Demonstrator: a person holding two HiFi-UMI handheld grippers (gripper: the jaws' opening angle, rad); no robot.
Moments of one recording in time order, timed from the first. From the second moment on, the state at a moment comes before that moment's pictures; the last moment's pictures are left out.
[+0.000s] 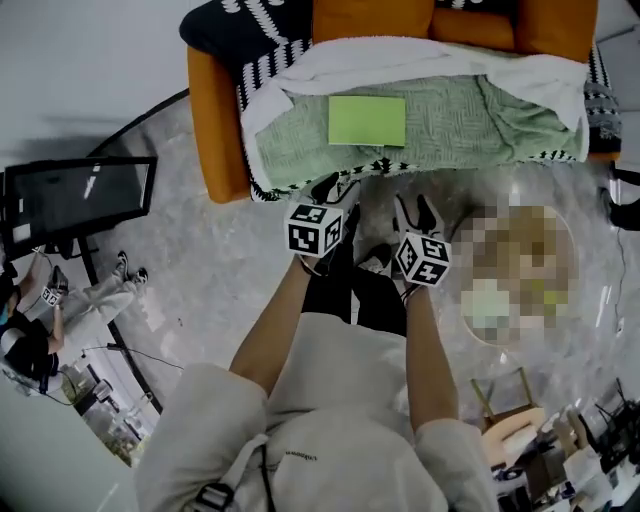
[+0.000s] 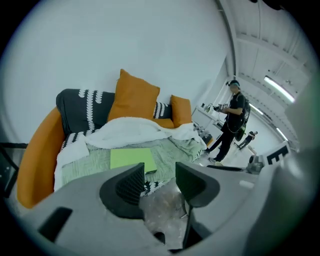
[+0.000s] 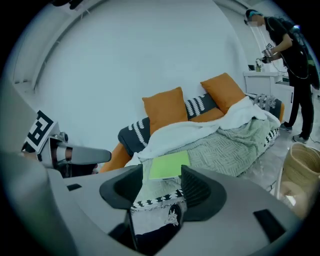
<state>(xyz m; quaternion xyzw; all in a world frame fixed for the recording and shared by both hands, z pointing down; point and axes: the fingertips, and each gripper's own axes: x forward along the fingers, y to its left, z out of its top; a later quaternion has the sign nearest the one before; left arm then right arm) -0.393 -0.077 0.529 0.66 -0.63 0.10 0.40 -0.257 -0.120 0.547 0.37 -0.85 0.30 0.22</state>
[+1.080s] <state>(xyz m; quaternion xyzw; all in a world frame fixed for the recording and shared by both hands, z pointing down) -0.334 0.008 0.421 0.64 -0.71 0.13 0.25 -0.226 -0.034 0.415 0.32 -0.90 0.24 0.16</state>
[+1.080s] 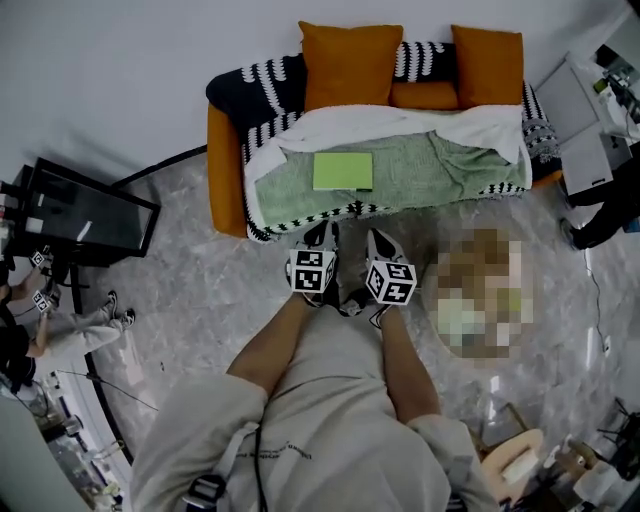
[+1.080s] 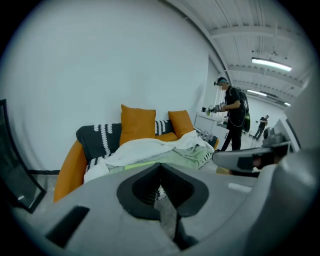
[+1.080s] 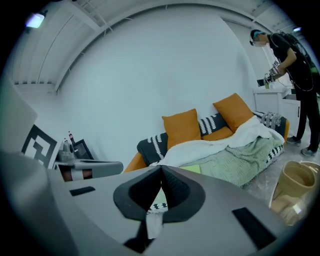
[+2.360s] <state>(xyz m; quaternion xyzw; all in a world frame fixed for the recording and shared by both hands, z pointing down) -0.328 0.027 0.452 0.61 -0.71 0.14 0.32 -0.206 -0.033 0.426 0.29 -0.91 0.20 0.21</state>
